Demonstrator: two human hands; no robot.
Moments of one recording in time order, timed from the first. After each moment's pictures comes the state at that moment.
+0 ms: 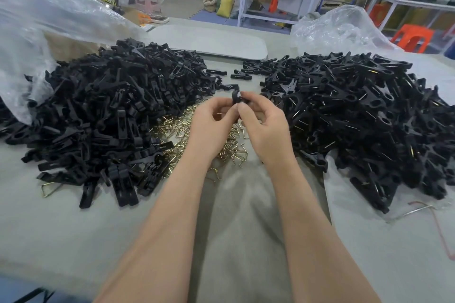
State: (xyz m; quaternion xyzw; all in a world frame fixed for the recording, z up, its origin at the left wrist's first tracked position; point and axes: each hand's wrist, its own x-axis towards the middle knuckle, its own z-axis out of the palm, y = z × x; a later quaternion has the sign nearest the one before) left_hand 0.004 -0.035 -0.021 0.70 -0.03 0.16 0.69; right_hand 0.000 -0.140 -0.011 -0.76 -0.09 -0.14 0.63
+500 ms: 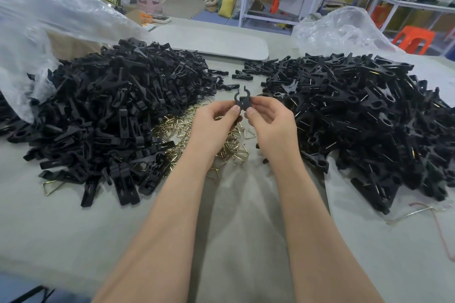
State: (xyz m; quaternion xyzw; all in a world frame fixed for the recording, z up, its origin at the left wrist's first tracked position) left_hand 0.004 -0.036 -0.021 0.68 0.01 0.11 0.72; right_hand 0.000 -0.147 -0.009 -0.76 -0.05 -0.13 0.64
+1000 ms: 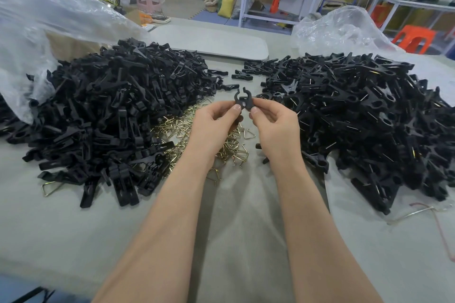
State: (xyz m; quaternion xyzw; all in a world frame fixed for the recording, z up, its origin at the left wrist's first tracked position) left_hand 0.002 -0.038 -0.019 0.65 0.03 0.09 0.75; right_hand -0.001 -0.150 -0.007 -0.76 -0.02 -0.14 0.63
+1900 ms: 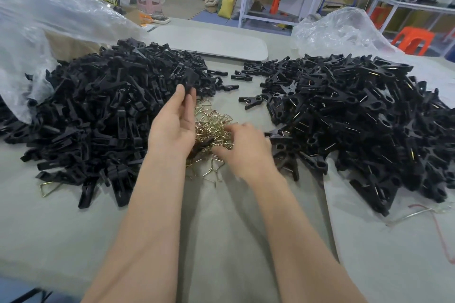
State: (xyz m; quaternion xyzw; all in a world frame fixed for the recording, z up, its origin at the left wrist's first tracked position) left_hand 0.002 0.008 -0.005 0.17 0.15 0.08 0.97; right_hand -0.006 -0.125 -0.027 -0.97 -0.08 -0.01 0.22
